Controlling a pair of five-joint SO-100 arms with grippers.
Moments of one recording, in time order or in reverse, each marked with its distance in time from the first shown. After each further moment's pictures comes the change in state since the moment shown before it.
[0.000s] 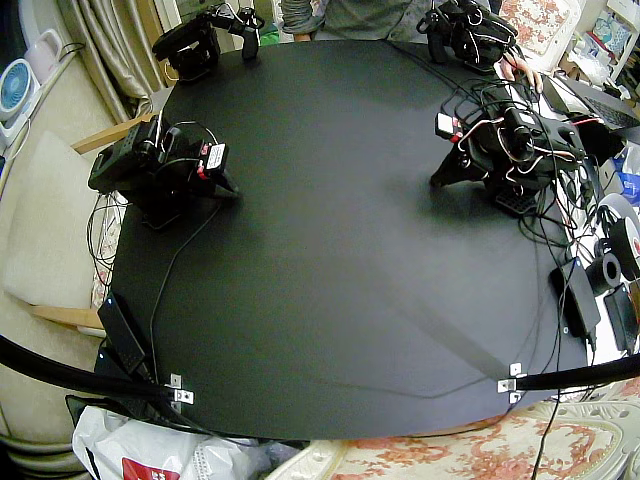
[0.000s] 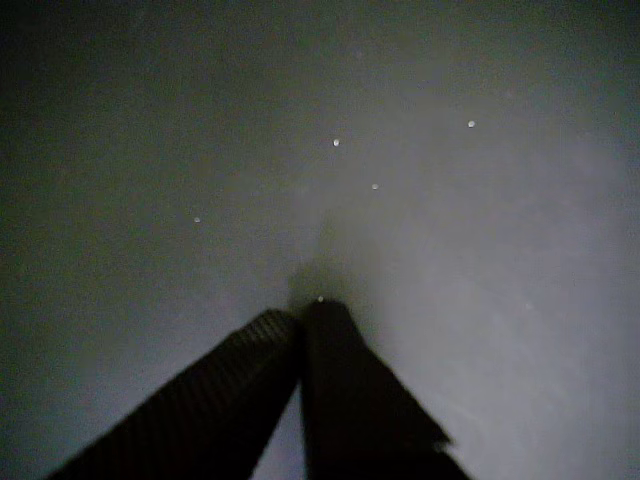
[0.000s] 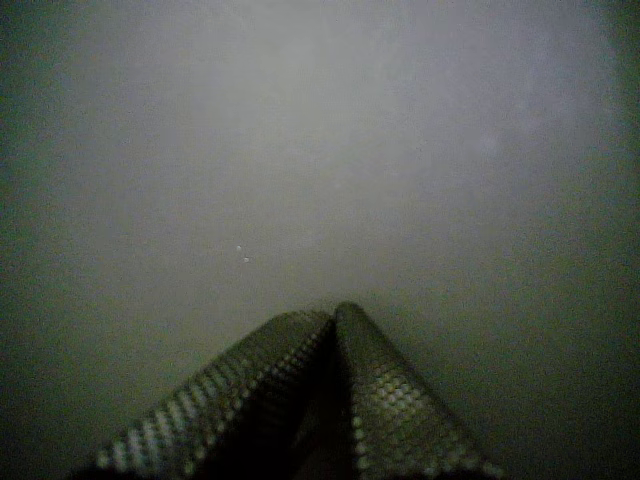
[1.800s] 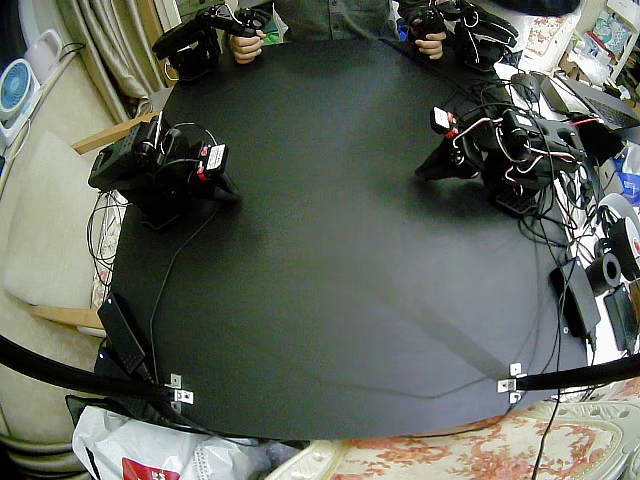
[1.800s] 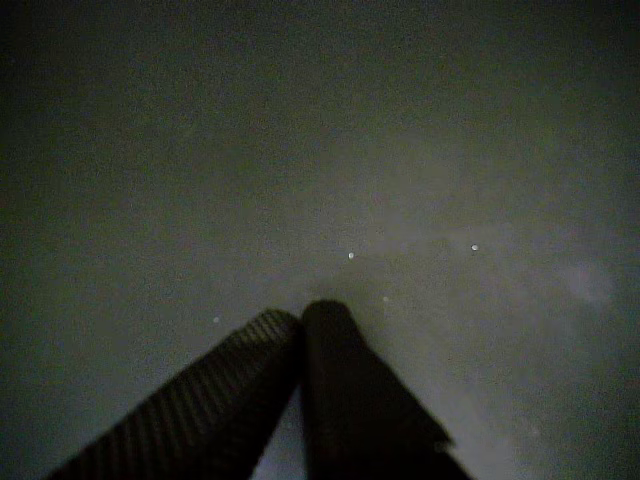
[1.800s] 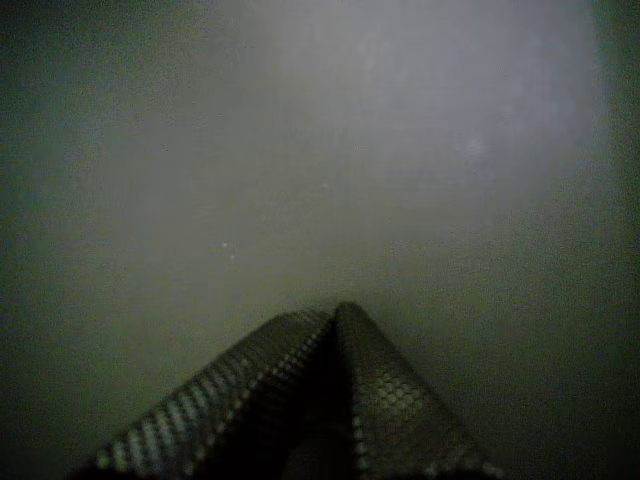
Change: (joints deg) arm 0 1.8 -0.1 2.9 -13.4 -5.0; arm 1 2.0 0.0 0.0 0.2 -3.3
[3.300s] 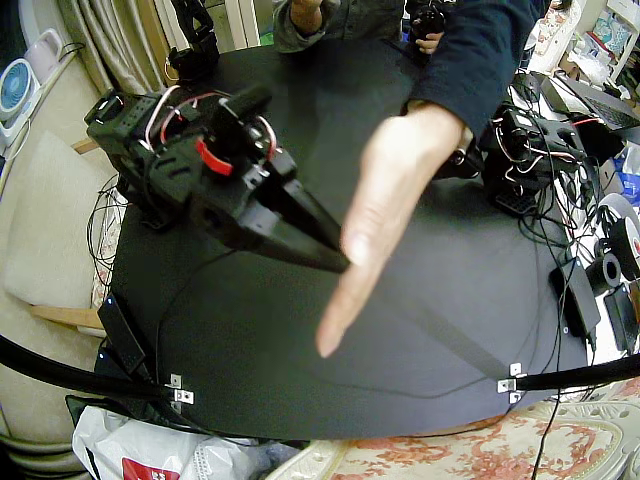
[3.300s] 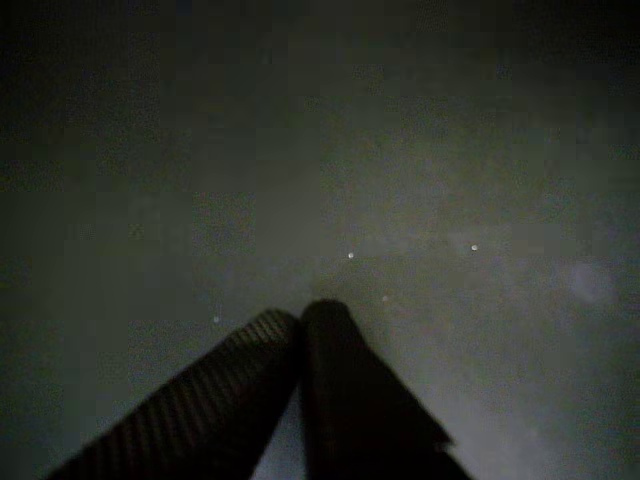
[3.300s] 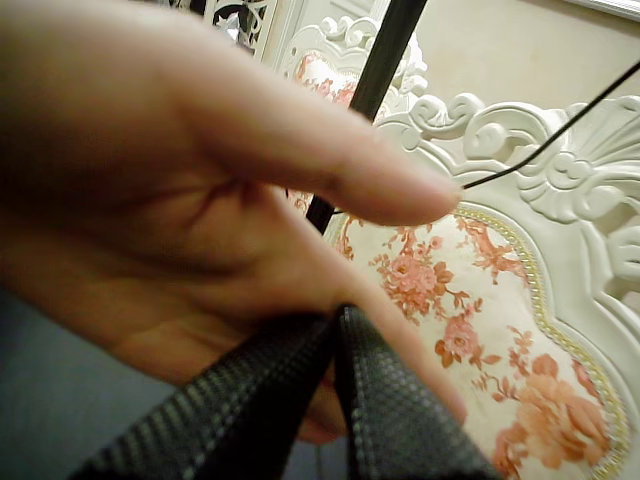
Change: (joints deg) arm 0 0.0 0.0 0.0 0.0 0.0; arm 1 30.2 -86.8 -83.8 -55.5 -29.4
